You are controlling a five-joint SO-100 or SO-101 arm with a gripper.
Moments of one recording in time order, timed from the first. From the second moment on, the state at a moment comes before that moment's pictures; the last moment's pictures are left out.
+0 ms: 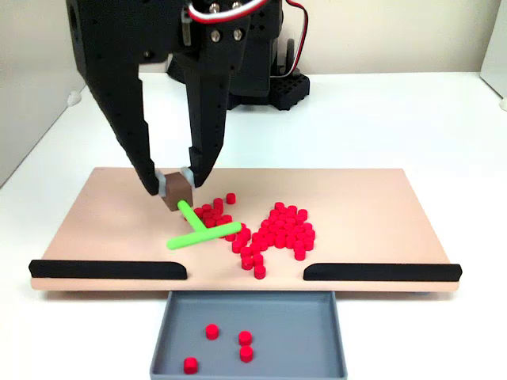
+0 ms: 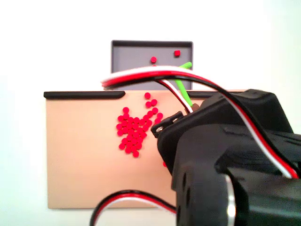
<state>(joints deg) 9.9 65.0 57.5 88.8 -122.3</state>
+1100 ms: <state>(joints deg) 3.1 104.6 100.6 88.1 -89.0</state>
